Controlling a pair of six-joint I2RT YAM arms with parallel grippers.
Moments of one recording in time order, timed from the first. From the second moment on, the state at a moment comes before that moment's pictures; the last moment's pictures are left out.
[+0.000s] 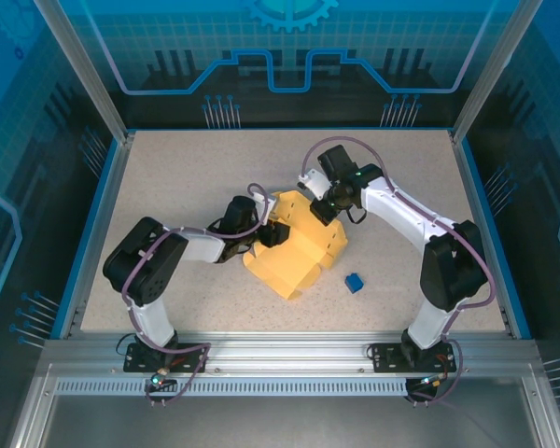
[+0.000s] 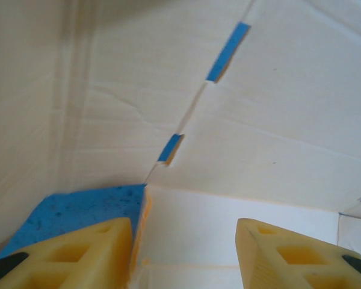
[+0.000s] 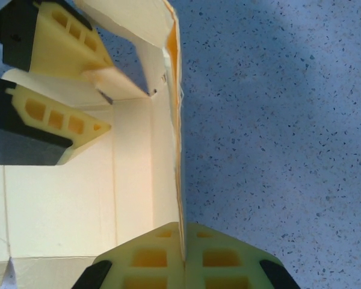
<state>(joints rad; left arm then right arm) -0.49 1.80 0.76 0.45 0.34 -0.25 0.49 1.73 1.43 -0.82 -0.14 -0.29</state>
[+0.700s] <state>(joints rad) -0.53 1.88 0.74 0.63 0.40 -0.30 0.49 1.73 1.43 -0.82 -0.16 -0.27</state>
